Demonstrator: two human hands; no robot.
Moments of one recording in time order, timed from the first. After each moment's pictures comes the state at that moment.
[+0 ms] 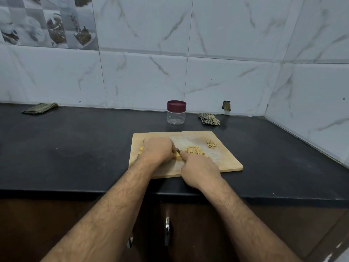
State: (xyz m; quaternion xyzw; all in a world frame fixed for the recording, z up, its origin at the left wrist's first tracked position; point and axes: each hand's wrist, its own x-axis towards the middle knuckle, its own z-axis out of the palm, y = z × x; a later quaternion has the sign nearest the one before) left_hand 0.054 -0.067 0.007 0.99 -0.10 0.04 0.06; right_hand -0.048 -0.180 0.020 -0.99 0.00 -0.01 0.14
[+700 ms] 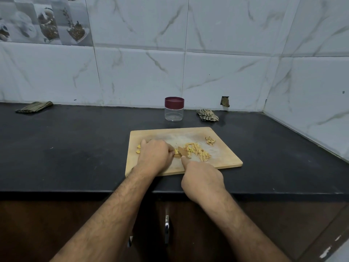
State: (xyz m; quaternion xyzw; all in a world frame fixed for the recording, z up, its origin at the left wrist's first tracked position) left_hand 0.038 -0.061 -0.022 0.98 -0.12 0.17 0.07; right_hand -0.070 -0.176 0.009 -1.00 0.02 -0.01 0.08
